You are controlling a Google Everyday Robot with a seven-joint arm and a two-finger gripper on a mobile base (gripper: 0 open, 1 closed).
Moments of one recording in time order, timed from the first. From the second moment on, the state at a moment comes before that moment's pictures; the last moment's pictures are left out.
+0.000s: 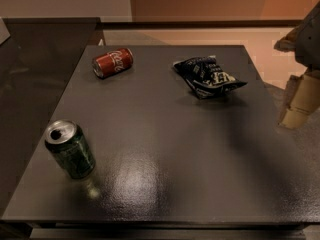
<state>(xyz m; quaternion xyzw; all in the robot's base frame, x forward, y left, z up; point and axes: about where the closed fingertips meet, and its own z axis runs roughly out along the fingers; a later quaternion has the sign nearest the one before) 0.438 -0.217 0.976 -0.60 0.78 -0.03 0.16</state>
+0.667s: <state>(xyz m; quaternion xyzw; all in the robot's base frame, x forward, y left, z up) 0.444 -0.208 0.978 -0.61 0.77 -0.04 0.16</state>
